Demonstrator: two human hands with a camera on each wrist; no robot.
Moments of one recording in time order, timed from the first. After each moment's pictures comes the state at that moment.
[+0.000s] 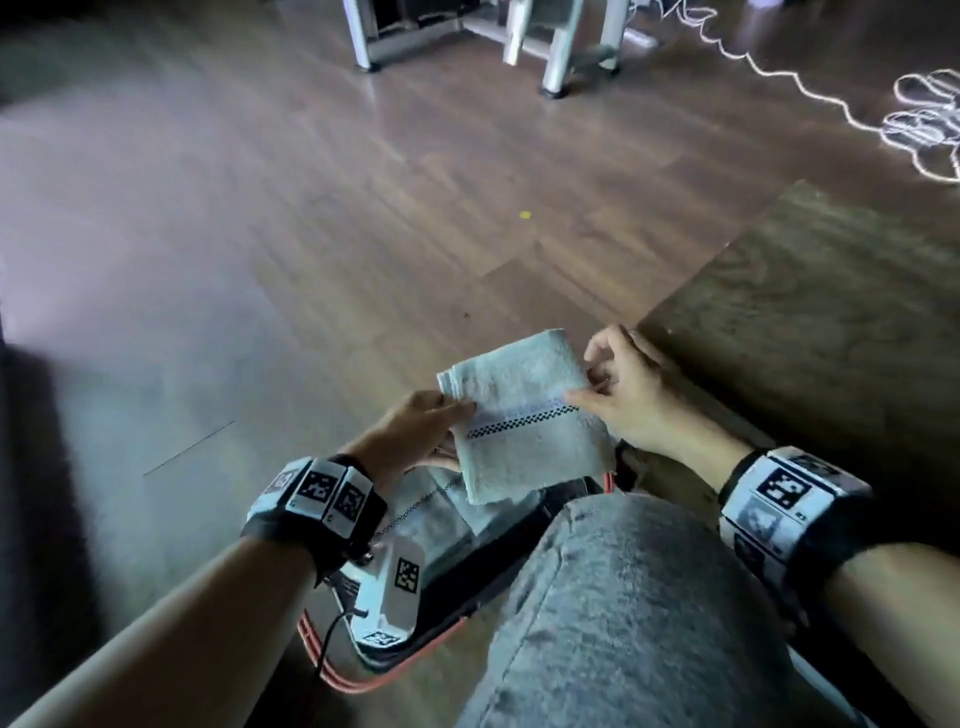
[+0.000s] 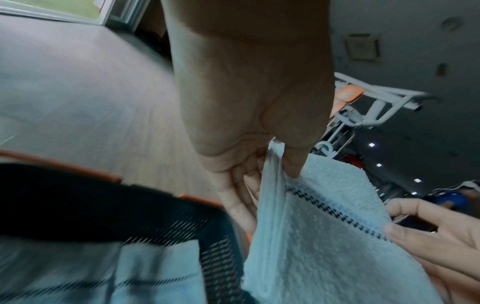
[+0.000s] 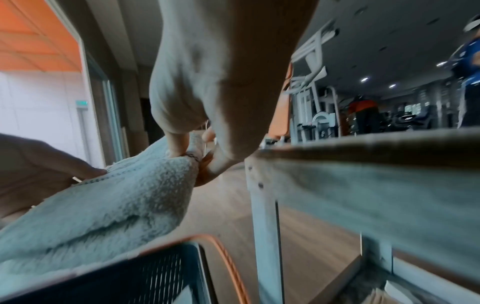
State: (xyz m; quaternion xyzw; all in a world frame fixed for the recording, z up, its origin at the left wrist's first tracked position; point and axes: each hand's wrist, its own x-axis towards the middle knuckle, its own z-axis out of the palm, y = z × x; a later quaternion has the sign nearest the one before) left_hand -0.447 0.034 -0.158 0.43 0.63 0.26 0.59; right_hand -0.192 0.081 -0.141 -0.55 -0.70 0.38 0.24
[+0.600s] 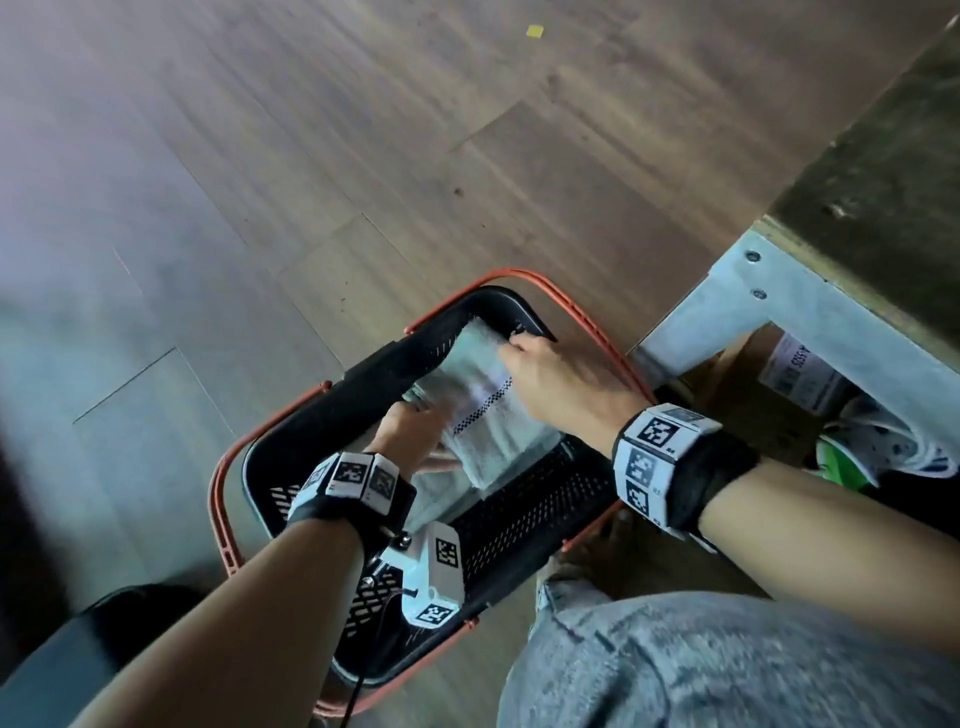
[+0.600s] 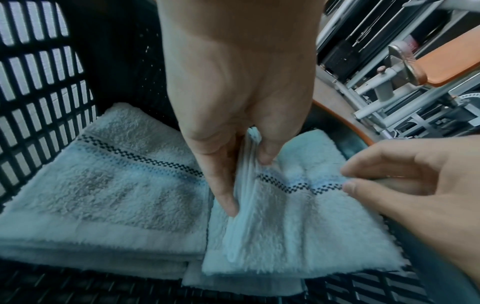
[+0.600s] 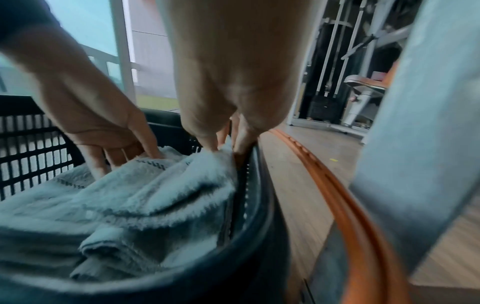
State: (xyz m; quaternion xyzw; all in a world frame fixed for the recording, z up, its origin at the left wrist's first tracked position) left_hand -0.461 0.057 -0.347 0.20 0.73 0.19 0.62; right_hand -0.274 0.121 -0.305 -0.45 -0.87 0.20 -0.07
